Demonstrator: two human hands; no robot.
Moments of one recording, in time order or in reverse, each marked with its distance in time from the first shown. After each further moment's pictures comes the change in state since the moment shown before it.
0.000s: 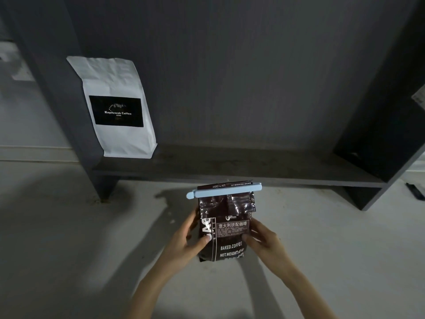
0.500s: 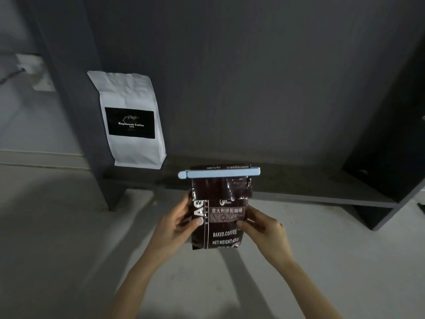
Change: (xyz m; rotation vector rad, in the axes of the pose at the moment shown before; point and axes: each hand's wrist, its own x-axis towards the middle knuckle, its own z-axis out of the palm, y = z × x) left_hand 0.015 0.036 -0.045 0.014 0.121 0.091; right_hand 0.018 -0.073 0.003 -0.065 0.128 -0.146
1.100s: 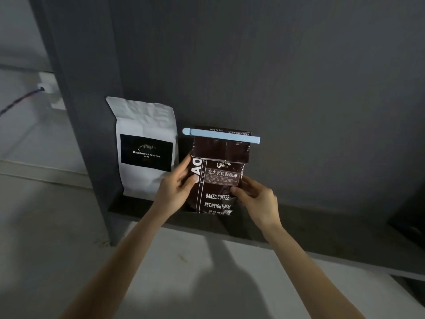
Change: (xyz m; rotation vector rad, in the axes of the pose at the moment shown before) left_hand 0.144 0.034 -0.072 0.070 0.286 0.194; right_hand 0.157 -0.070 0.036 -0.014 0.097 -0.078
